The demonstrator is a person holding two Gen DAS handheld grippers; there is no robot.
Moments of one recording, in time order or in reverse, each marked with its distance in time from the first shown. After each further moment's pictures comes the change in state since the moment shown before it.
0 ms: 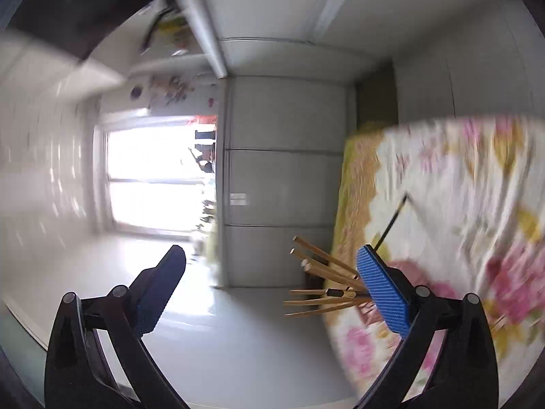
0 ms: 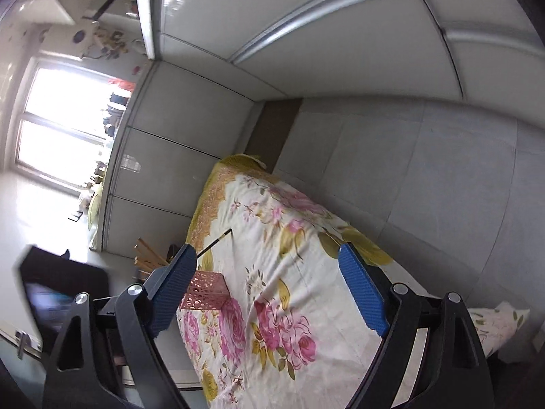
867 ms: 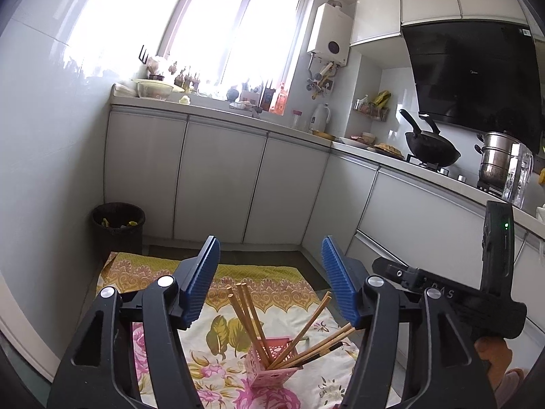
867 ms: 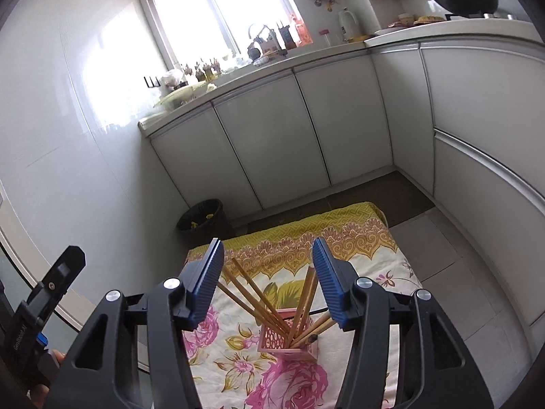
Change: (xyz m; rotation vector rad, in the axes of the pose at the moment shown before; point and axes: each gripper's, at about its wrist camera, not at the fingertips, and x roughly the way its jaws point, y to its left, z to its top) left arm 0.112 0.173 -0.376 -1.814 -0.295 -0.705; right arm 0.099 0.338 -0.095 -0.866 -0.072 0.088
